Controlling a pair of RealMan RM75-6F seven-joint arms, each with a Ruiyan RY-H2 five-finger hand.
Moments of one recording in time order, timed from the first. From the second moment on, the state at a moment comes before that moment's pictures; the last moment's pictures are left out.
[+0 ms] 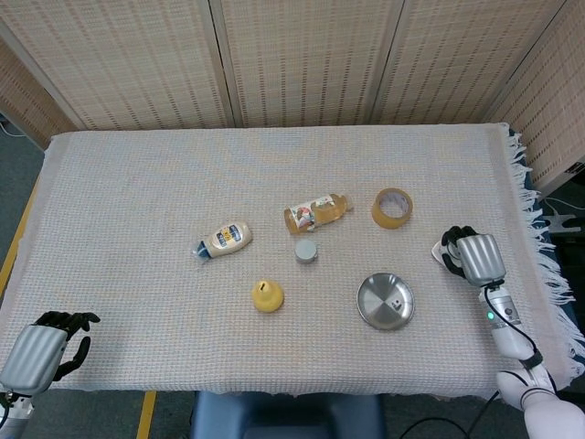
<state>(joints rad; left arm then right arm) -0.09 -1.10 0.05 -1.61 1.69 1.51 0.05 0.46 -1.80 0.07 -0.33 -1.50 1.24 0.43</state>
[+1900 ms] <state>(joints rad) -0.09 -1.09 0.05 -1.63 1.68 1.51 0.05 0.48 -1.74 -0.05 -0.70 -1.71 1.33 0.36</state>
